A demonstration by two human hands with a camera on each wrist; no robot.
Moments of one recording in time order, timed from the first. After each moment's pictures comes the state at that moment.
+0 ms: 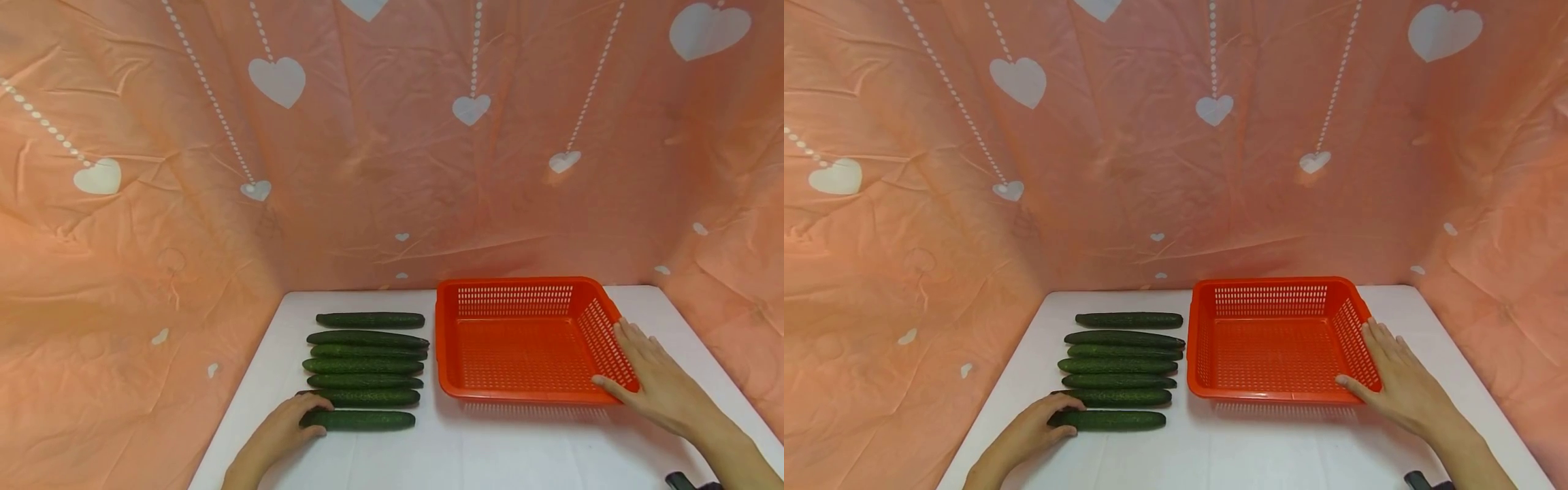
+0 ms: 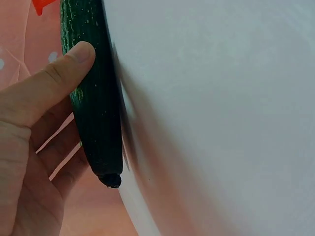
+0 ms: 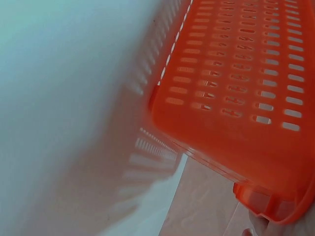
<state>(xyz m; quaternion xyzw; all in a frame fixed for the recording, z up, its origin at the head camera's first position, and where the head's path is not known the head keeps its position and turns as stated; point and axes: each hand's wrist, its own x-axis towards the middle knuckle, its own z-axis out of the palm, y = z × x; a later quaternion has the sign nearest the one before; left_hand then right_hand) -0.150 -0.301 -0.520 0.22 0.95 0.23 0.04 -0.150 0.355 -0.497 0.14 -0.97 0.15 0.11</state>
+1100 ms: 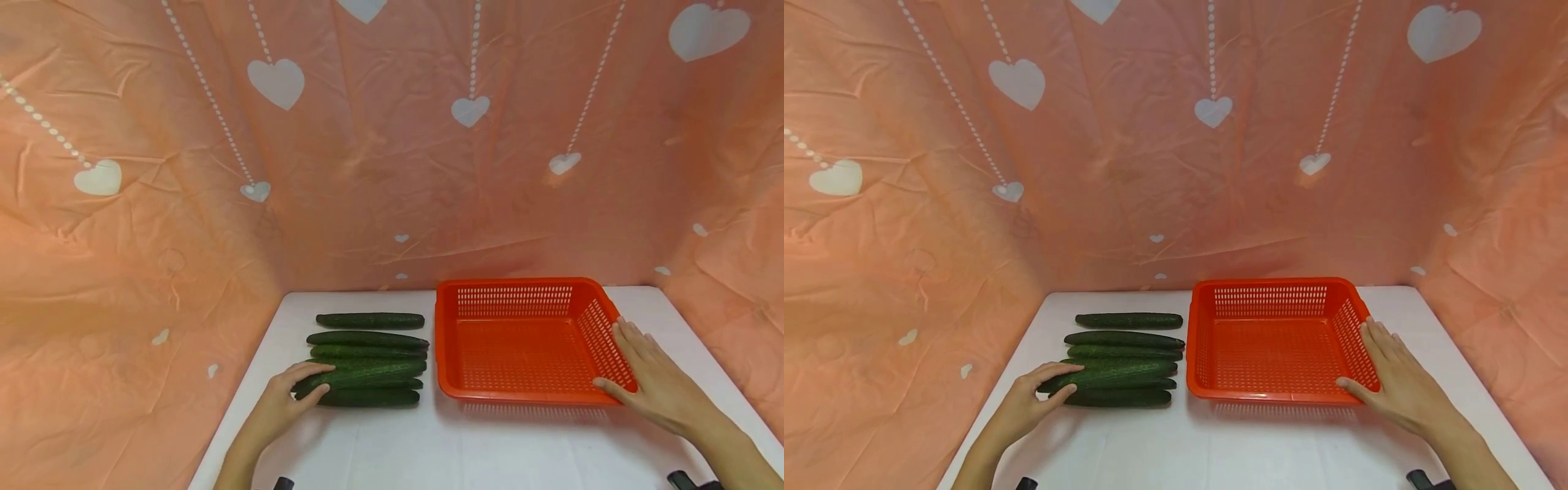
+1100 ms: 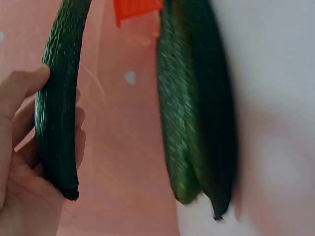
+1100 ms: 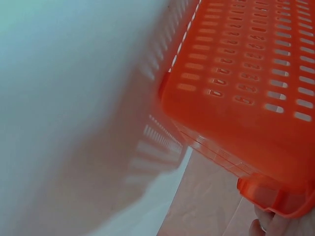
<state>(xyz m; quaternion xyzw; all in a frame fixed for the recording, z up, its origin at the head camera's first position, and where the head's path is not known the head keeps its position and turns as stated) -0.158 -0.276 -0.471 0.21 0.91 0.32 -0.12 -0.153 0.360 -0.498 0.17 -0.97 0.14 0.13</state>
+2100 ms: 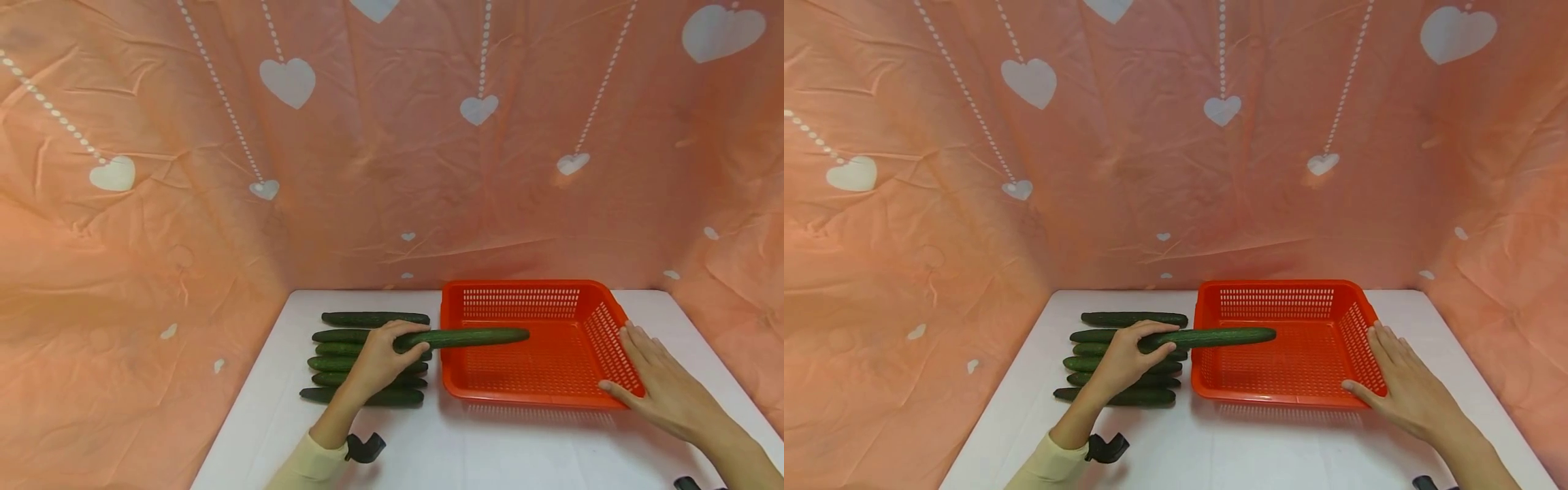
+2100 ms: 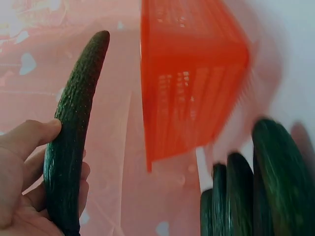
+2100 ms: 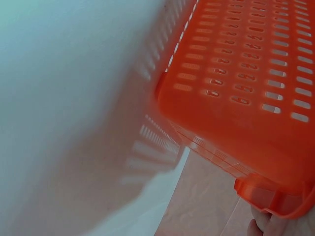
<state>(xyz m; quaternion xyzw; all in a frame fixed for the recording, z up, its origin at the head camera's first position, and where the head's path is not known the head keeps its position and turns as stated) -0.210 -0.124 -0.440 0.26 0.86 0.42 -0.09 -0.152 0.361 -0.500 0.18 -0.96 0.13 0.15</state>
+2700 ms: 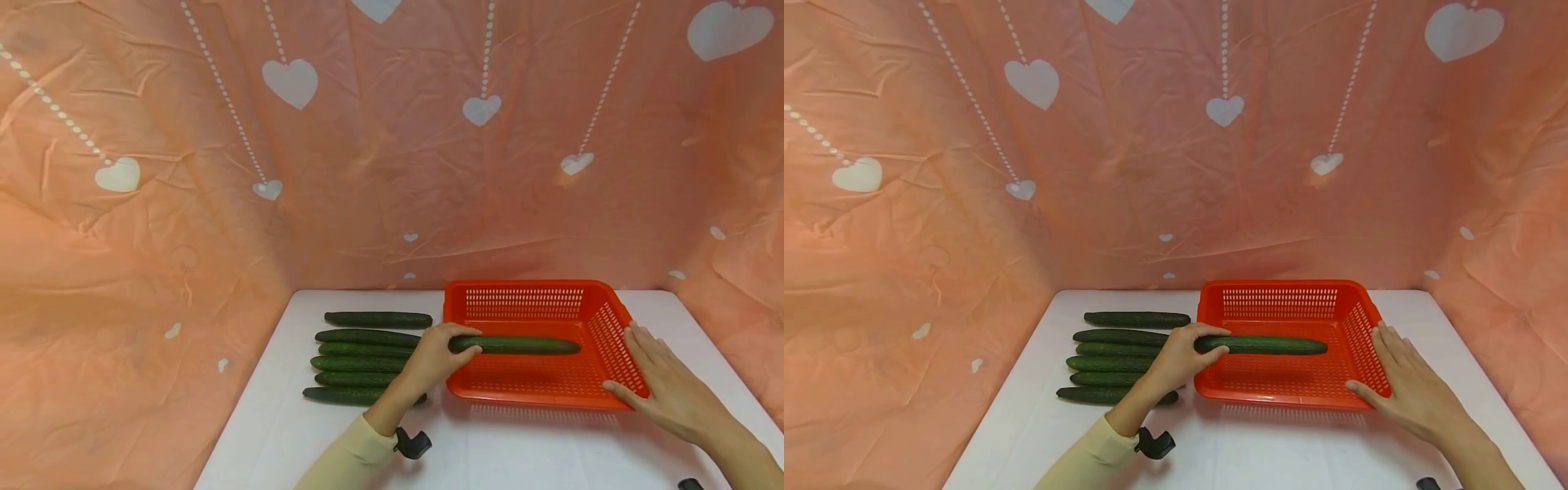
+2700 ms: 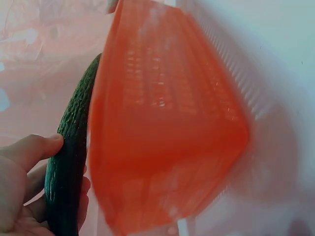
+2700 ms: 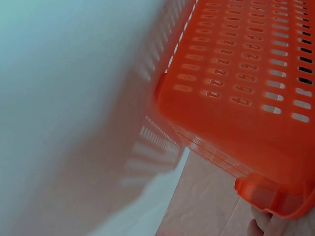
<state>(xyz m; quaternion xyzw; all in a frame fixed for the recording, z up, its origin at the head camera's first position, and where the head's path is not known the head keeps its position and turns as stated) -0.219 -0.046 -0.451 0.28 0.87 0.40 -0.03 -0.152 0.360 -0.499 0.18 -0.96 0.13 0.15</state>
